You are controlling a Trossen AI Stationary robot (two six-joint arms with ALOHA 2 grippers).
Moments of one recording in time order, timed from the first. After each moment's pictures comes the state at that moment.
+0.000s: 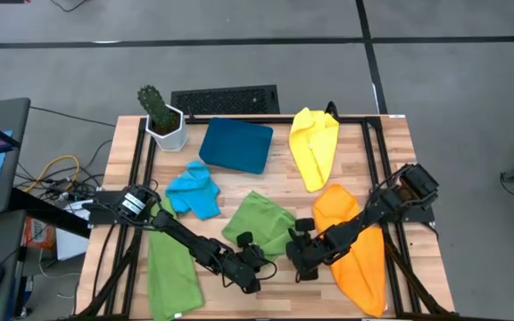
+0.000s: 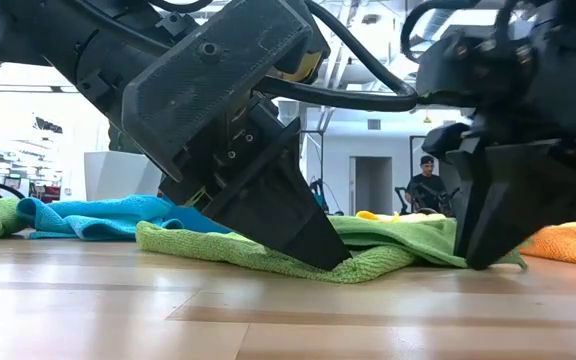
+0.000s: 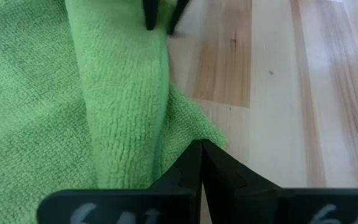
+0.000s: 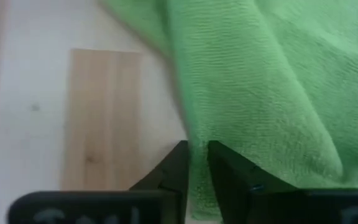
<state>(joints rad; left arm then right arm) -0.53 2.13 1.19 0.10 -0.46 -0.58 0.54 1.85 0.99 -0.39 0.30 0.39</state>
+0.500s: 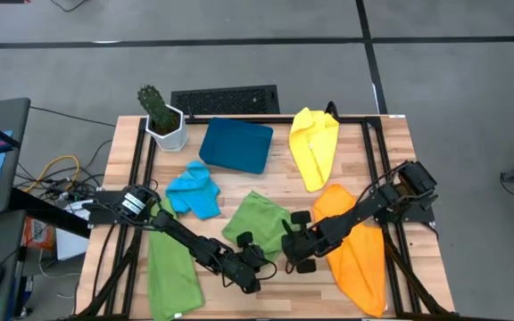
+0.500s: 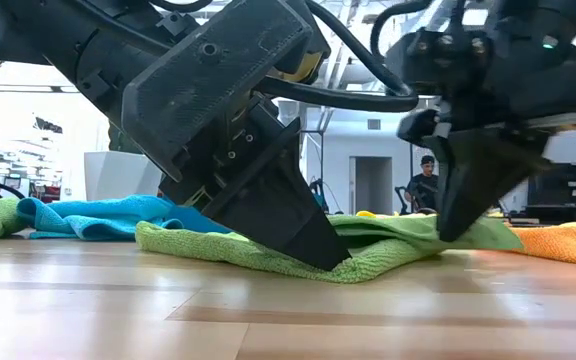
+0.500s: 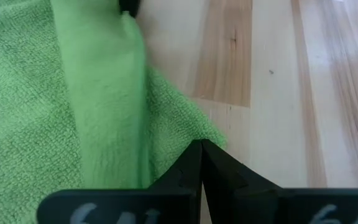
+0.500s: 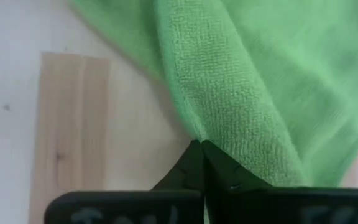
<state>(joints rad) -0.53 2.13 1.19 0.09 -0.46 -0.58 0.48 1.84 1.10 -0.55 0.23 0.27</state>
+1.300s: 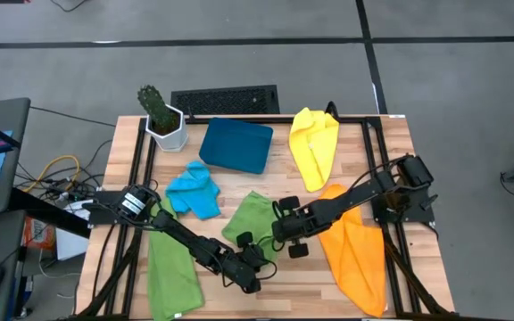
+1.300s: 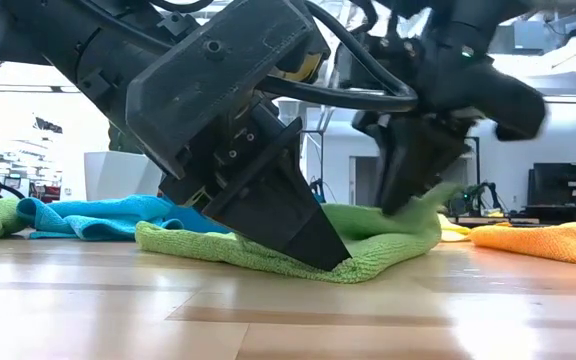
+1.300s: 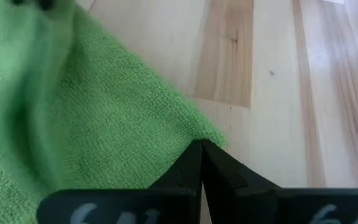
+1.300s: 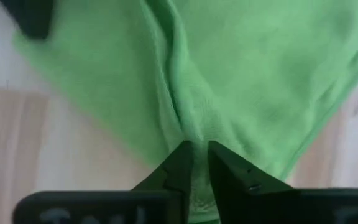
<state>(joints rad) -0.53 2.13 1.19 0.09 -0.45 -0.60 0.32 1.82 1.14 -0.53 0.18 0.03</state>
